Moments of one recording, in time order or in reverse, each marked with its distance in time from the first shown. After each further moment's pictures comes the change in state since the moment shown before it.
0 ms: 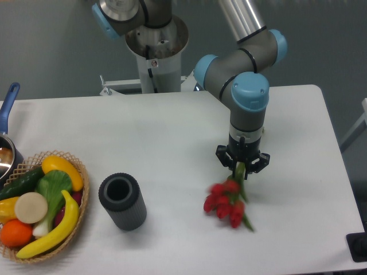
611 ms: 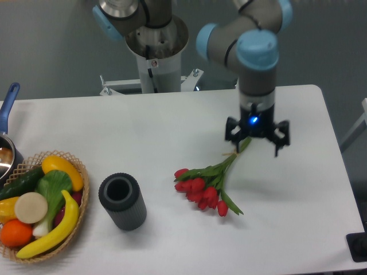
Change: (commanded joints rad) arm 0.143 0.192 0.084 -0.262 0.008 0.170
